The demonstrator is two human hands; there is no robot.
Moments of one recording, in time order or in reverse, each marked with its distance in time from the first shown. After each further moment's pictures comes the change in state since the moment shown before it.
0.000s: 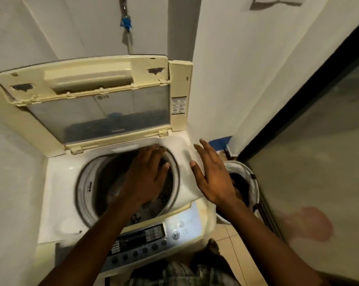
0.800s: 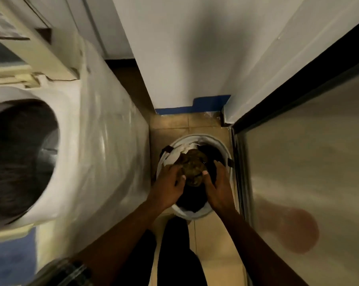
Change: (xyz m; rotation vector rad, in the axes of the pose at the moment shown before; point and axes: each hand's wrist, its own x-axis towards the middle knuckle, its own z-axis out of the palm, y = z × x) left_hand 0.095 0.137 0.444 -0.357 -0.460 -0.624; right_hand 0.010 0.442 0.072 0.308 -0.321 0.558
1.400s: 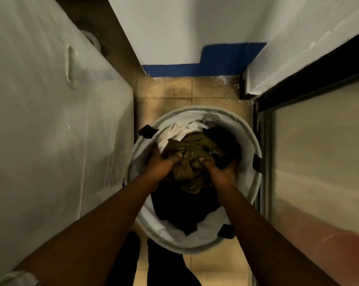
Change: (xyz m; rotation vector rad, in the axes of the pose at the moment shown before) left_hand 0.191 -0.135 0.138 -0.626 0.056 -0.546; right_hand 0.173 0.176 0.124 0.324 -0.007 0.596
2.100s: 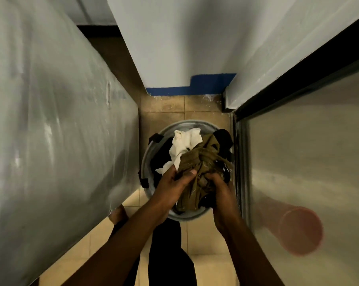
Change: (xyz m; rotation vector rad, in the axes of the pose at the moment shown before) left_hand -0.263 0.070 -0.034 -0.327 -0.248 0.167; right_hand -0.263 -0.057 -0.089 0.414 -0.198 -0.161
